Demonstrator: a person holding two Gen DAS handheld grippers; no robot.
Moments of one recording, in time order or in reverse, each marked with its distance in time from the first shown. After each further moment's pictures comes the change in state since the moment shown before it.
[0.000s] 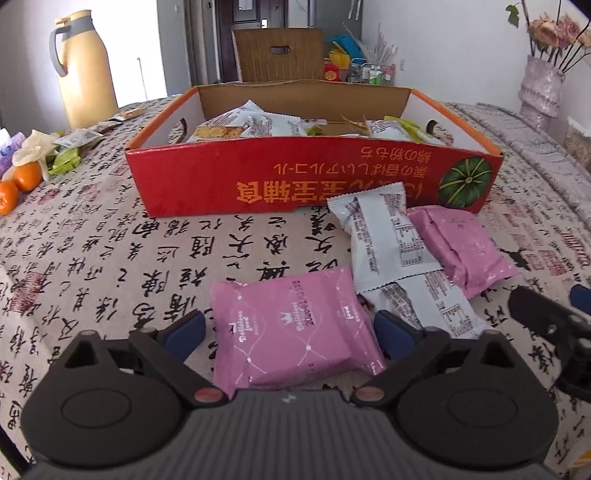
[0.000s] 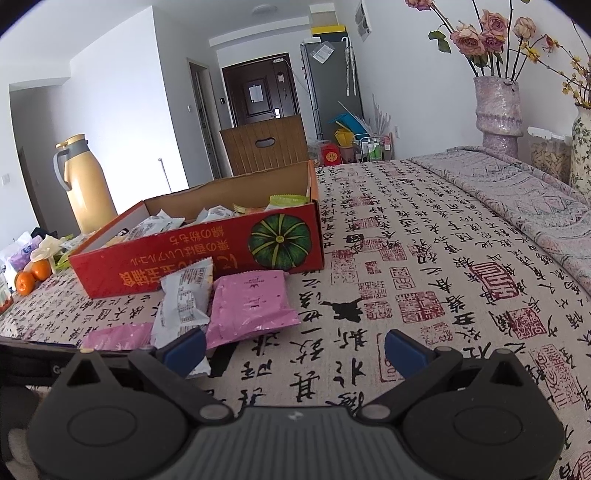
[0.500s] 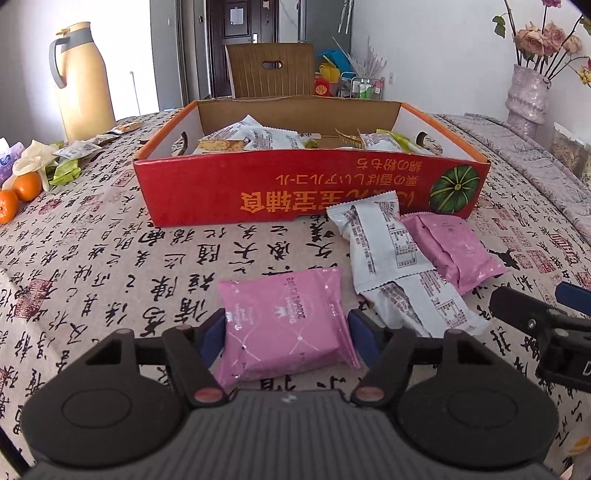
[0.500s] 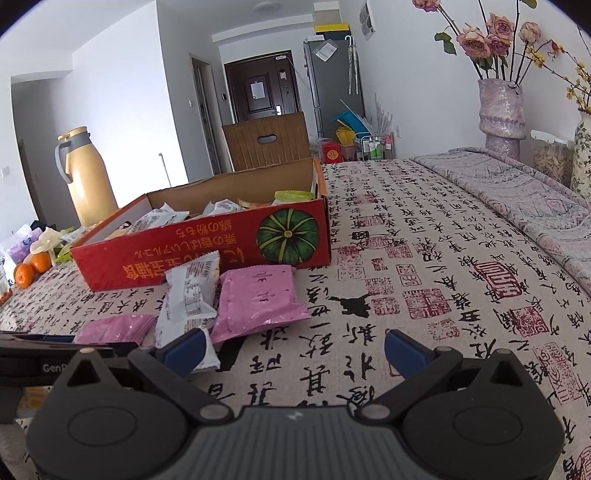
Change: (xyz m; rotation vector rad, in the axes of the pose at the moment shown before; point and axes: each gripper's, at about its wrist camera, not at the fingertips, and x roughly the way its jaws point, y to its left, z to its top) left arm -0.012 0.009 -0.006 0.013 -0.052 -0.026; right arm -0.001 0.009 -0.002 -0.018 0.008 -0.007
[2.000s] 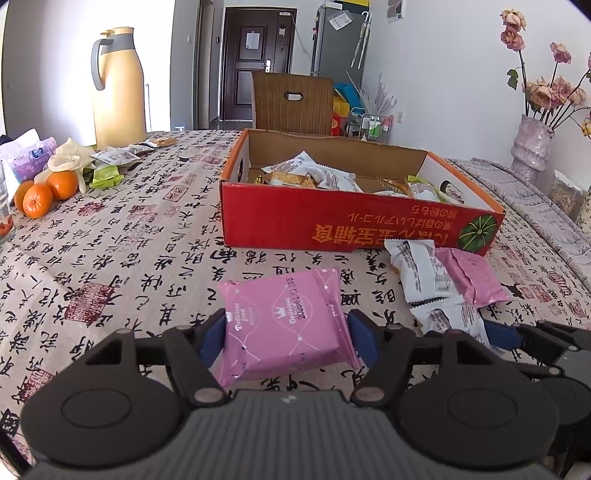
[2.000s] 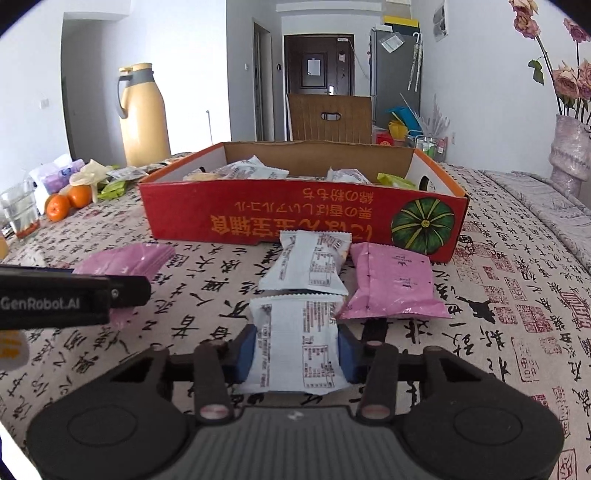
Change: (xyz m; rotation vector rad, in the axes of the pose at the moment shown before) left arm -0.036 0.070 -0.005 -0.077 -0.105 -0.031; right arm 0.020 0.100 -0.012 -0.200 0.075 0.058
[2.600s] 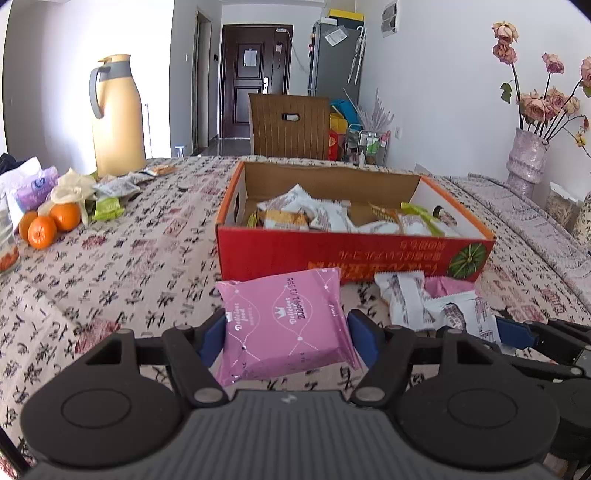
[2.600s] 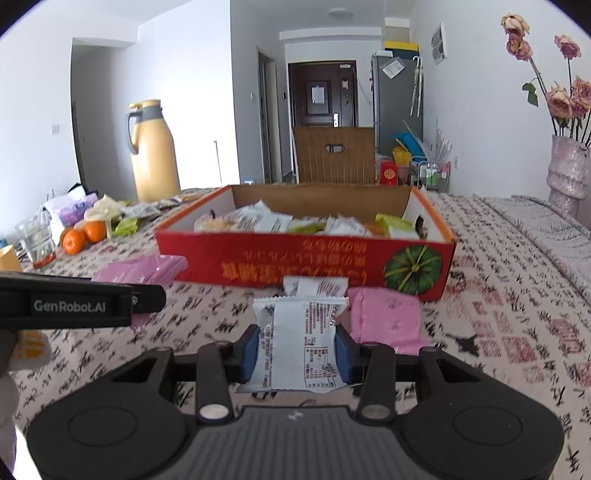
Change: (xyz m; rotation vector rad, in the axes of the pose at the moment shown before) left arm -0.013 -0.010 0.022 0.023 -0.060 0.009; right arm -0.029 -0.008 0.018 0.015 -0.105 0.029
